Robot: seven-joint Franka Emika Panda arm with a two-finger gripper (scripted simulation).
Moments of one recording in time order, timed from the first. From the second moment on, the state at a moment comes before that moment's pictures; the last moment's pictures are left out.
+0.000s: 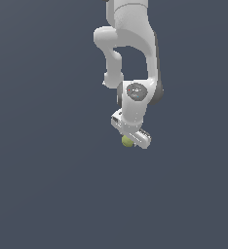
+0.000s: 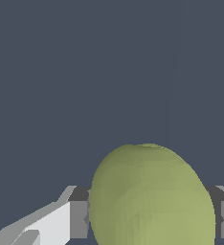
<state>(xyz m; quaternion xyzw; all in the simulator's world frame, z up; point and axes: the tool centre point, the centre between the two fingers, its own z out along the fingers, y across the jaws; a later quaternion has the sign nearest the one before) -0.027 0.072 0.076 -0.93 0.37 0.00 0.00</state>
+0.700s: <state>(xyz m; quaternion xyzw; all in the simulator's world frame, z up) 0.059 0.045 0.128 -0.93 0.37 0.00 0.00</state>
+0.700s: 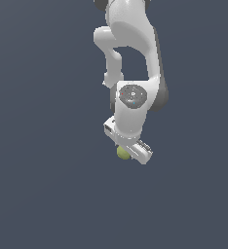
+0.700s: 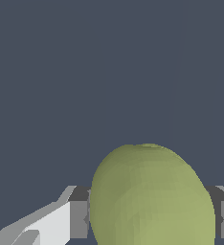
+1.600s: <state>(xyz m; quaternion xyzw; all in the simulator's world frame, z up) 0.119 0.029 0.161 -0.93 0.37 0.00 0.00</state>
